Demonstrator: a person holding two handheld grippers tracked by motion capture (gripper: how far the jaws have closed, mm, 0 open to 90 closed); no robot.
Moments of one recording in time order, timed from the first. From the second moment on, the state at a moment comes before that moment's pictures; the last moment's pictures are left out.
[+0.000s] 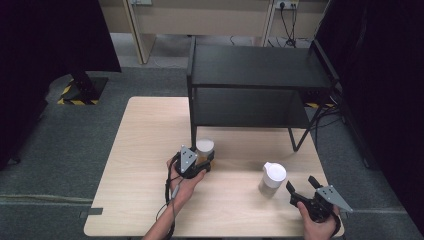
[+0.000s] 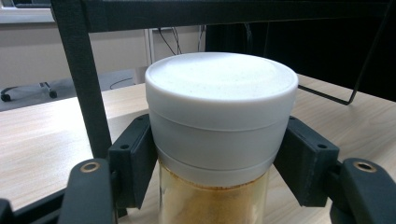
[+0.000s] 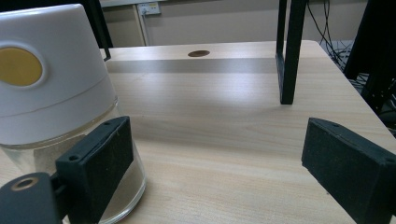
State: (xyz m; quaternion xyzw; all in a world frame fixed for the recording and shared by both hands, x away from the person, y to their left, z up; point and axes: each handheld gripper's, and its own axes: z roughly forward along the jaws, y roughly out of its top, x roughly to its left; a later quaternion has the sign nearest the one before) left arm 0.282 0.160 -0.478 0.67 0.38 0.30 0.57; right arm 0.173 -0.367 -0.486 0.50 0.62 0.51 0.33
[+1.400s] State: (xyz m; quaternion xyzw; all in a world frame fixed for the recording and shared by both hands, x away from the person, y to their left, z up) left arm 0.256 0.158 -0.385 0.60 0.32 0.36 0.64; right arm 0.172 -0.368 -0.487 0.50 0.61 0.52 0.33
